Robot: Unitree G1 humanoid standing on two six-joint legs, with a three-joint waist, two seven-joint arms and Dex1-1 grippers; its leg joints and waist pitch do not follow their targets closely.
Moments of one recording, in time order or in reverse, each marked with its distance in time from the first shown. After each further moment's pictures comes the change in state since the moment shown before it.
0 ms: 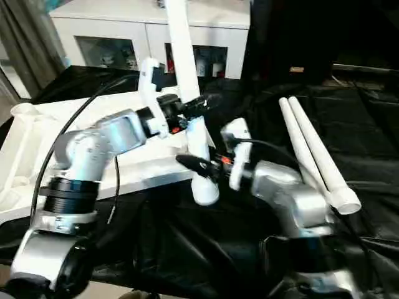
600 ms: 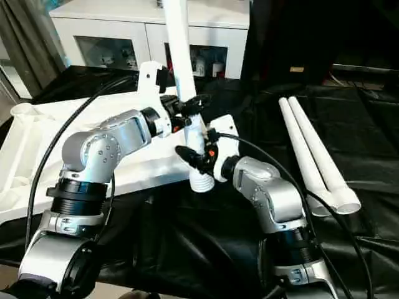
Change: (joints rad) left arm -0.017 -0.090 -0.020 0.000 0.230 -0.059 0.433; right arm -0.087 0.166 0.056 0.101 -0.255 -0.023 -0.425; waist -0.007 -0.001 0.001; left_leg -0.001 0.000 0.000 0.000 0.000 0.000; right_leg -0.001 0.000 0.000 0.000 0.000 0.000
